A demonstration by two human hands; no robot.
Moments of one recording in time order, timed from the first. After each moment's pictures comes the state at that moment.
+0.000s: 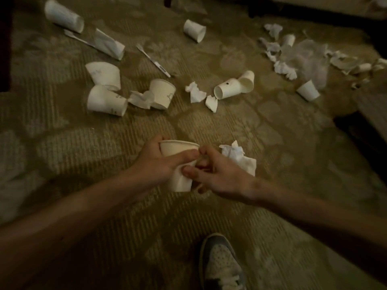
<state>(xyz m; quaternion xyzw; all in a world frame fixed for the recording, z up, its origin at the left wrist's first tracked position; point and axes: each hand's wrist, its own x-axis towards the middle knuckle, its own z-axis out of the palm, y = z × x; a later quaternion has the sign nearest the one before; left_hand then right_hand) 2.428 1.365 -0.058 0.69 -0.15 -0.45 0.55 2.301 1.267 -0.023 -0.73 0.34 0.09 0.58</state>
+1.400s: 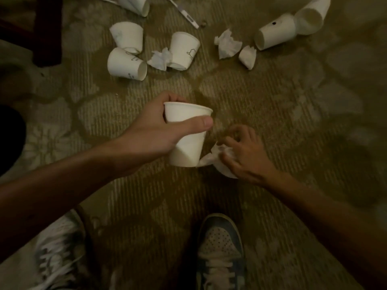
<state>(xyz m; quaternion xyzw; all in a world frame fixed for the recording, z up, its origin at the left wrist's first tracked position) 2.391 1.335 -0.027 0.78 -0.18 -0.38 0.46 2.238 1.182 -0.165 -0.94 0.16 0.04 0.29</state>
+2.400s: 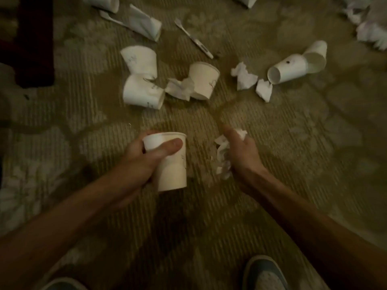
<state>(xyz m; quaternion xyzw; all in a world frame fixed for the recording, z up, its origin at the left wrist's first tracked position) 2.509 1.406 -0.086 0.66 -0.03 -0.49 0.57 2.388 1.244 -0.113 -0.52 0.51 -0.09 0.68</state>
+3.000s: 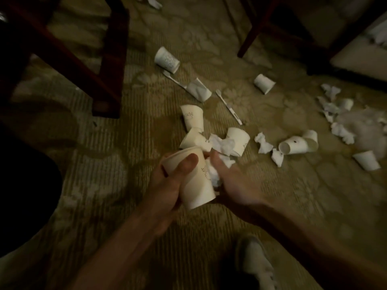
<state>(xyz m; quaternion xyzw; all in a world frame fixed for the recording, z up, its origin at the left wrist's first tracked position) 2.578 1.482 -0.052 0.46 0.04 -0.43 0.77 2.507 1.350 -0.024 -0.61 0.37 0.08 0.69</state>
